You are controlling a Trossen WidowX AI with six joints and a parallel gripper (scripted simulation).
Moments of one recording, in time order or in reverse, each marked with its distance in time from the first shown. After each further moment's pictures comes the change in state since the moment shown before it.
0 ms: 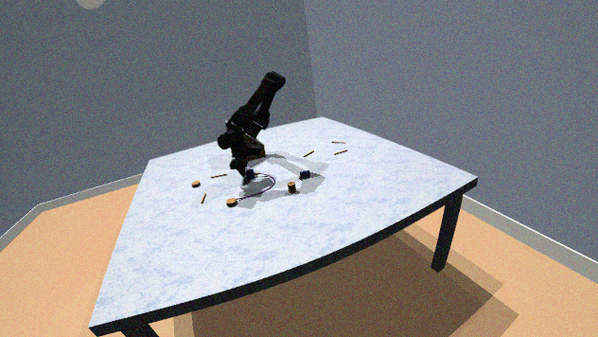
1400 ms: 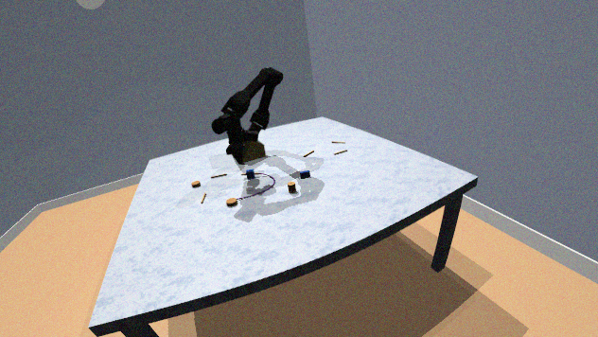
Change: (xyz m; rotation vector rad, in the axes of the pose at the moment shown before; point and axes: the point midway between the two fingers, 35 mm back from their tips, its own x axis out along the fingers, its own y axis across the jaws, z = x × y) arm -0.061 -0.003 -0.001 0.000 0.004 -0.004
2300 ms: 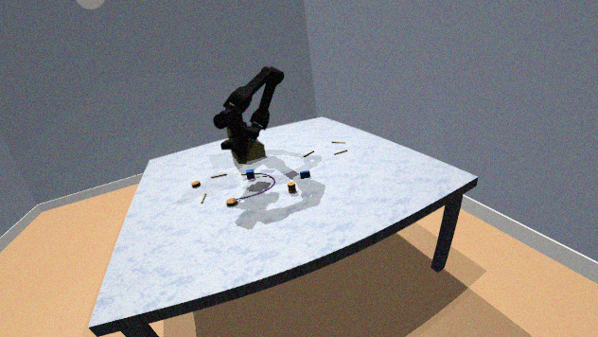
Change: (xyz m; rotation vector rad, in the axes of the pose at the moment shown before) arm -0.018 0.002 0.013 0.446 -0.017 0.009
